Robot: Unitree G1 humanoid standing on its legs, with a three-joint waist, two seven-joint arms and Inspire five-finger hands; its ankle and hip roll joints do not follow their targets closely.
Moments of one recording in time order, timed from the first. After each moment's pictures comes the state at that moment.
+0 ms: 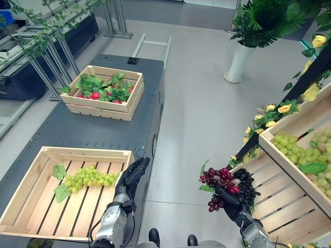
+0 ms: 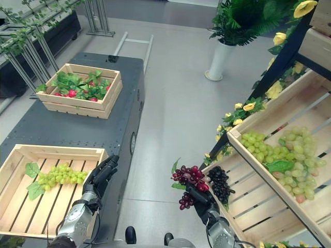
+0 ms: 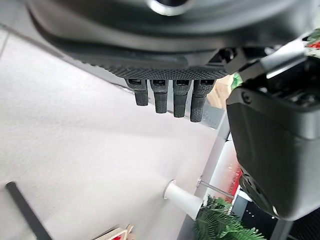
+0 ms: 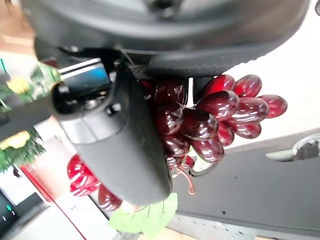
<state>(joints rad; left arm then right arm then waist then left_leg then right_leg) -0.04 0.28 -0.20 0.75 -0.68 -0.35 -0.09 0.04 -0.21 0.13 0.81 0.98 -0.14 0.21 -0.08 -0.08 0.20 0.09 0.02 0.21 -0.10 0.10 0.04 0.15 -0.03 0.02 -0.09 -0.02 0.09</state>
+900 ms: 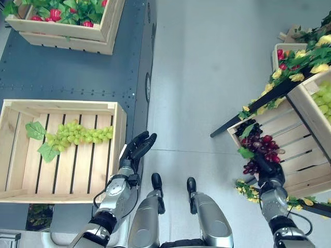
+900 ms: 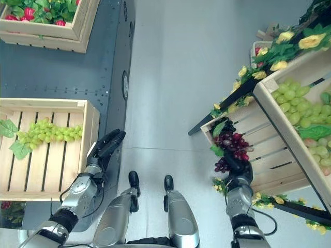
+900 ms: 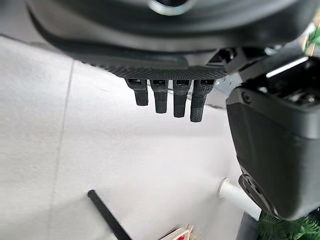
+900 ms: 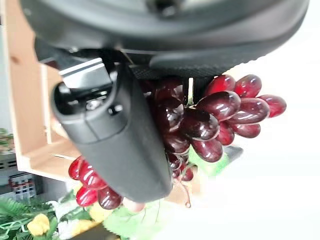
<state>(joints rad) -0.30 0.39 -0.35 0.69 -0.65 -0.34 0.01 -0.31 -0.38 -0.12 0.90 0.96 -0.29 -0.10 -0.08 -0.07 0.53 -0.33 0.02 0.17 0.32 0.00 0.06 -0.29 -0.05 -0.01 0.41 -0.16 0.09</state>
